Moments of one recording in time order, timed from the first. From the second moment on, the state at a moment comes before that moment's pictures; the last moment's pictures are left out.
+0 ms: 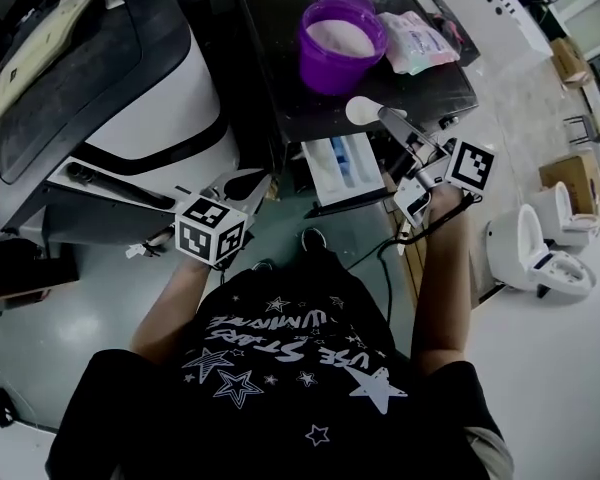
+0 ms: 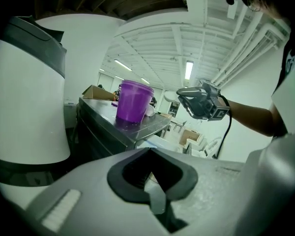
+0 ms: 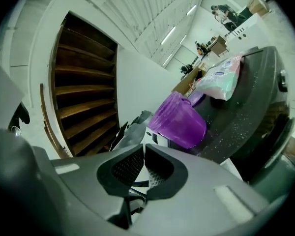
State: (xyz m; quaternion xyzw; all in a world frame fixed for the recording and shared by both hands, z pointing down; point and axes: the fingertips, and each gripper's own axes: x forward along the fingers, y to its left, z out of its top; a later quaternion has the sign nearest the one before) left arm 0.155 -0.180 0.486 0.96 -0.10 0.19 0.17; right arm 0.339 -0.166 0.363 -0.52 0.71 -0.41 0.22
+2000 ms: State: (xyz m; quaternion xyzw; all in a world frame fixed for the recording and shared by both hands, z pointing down) left arm 0.104 -0.146 0.533 0.95 -0.08 0.24 0.20; right arm 0.254 -0.153 0.517 -0.58 0.69 -0.04 -0.43
